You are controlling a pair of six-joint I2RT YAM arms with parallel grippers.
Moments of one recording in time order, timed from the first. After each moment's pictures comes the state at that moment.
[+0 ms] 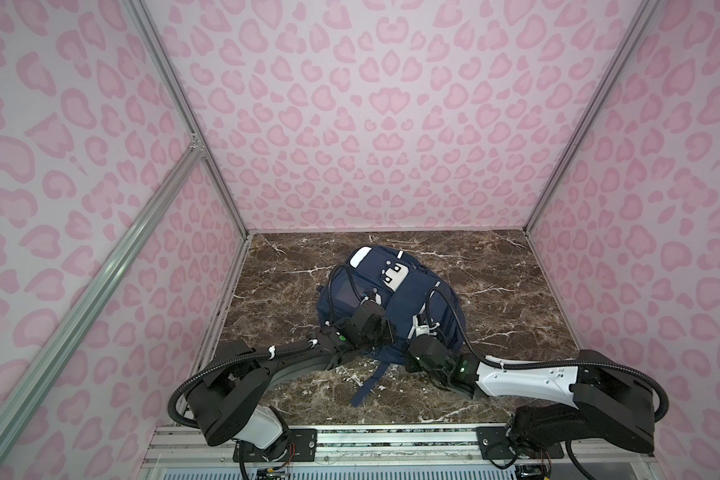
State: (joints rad) left arm -0.85 1.50 0.76 0.04 0.04 -0.91; right arm 1.03 1.41 0.57 0.03 0.38 0.78
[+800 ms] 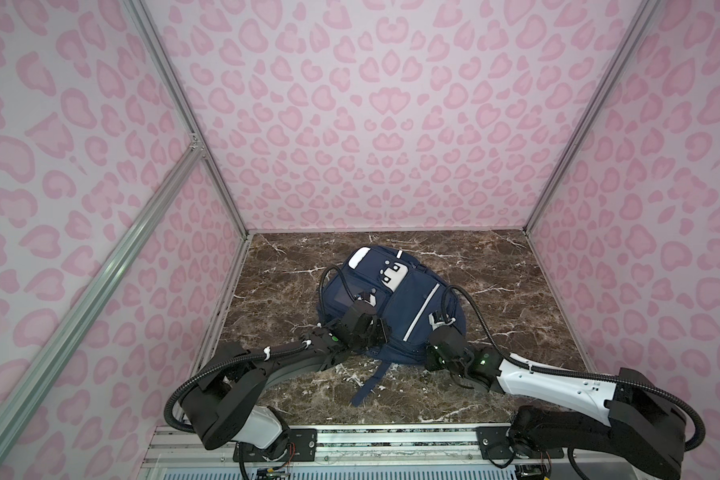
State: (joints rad) left arm -0.78 1.46 0.69 0.08 0.12 -0.91; right arm 0.85 1.20 0.53 -0.25 0.25 0.64
